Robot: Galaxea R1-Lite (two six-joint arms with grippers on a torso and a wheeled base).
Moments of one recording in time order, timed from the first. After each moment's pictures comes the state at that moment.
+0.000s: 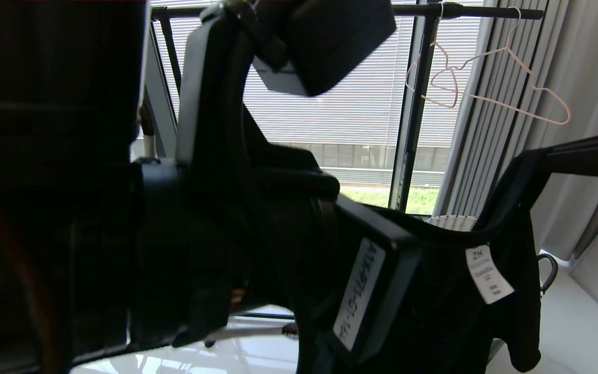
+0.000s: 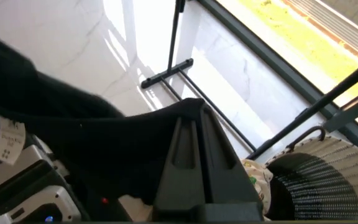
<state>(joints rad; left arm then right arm) -1.11 1.51 -1.36 0.23 0.09 -0.06 0.65 1.26 -1.45 0.54 0.24 -0.12</state>
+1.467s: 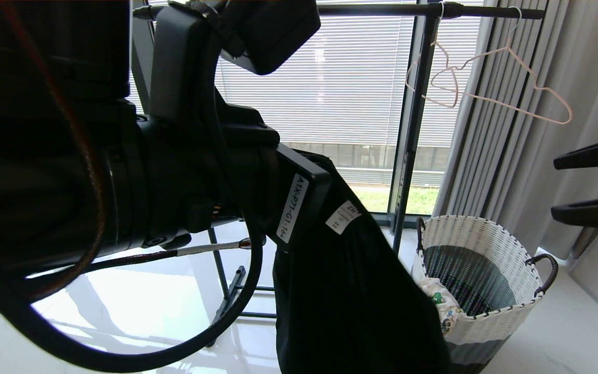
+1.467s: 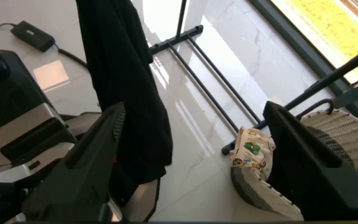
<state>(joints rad) -0.96 1.50 -1.36 0.17 0.24 0.17 0.67 1.25 -1.57 0.82 0.23 -0.16</state>
